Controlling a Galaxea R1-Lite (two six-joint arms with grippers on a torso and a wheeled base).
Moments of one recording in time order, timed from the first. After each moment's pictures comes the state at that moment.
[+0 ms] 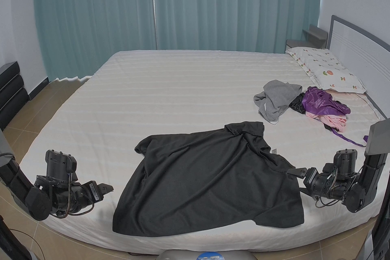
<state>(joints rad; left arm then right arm) -0.13 1.80 -0.28 -0.67 0.02 -0.59 0.06 2.17 -0.24 -1.29 0.33 0.83</state>
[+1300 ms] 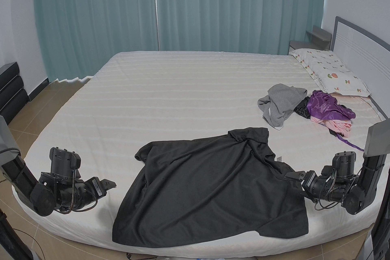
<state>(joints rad) -0.14 1.85 -0.33 -0.67 0.00 -0.65 0.07 2.18 -0.22 -1.30 0.32 0.83</state>
